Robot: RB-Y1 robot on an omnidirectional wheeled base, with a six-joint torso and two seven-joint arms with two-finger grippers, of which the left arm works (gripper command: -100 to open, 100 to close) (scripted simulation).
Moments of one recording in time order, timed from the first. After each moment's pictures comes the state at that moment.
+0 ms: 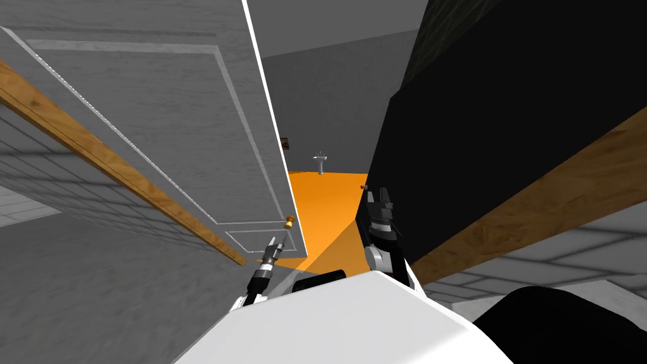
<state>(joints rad) 0.11 0.13 0.12 -0.90 -0.36 -0.88 -0.88</state>
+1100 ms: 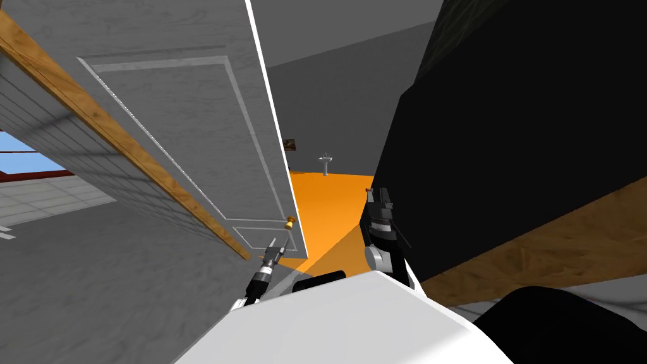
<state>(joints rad) 0.12 0.11 0.18 -0.90 -0.53 -0.90 -1.04</state>
